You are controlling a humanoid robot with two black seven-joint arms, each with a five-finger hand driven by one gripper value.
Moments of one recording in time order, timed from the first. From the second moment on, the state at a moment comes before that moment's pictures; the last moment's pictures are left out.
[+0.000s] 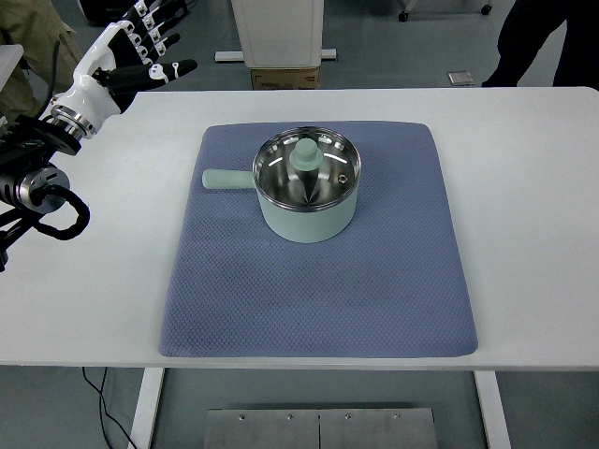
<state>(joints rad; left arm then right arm) -1.08 0.52 -0.16 -0.84 -0.01 -0.18 -0.60 0.00 0.00 0.49 0.10 -0.43 -0.02 0.07</state>
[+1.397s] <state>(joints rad) -0.83 0.24 -0.40 -0.60 -0.16 -0.18 -0.60 0.00 0.00 0.49 0.10 -0.43 -0.02 0.07</state>
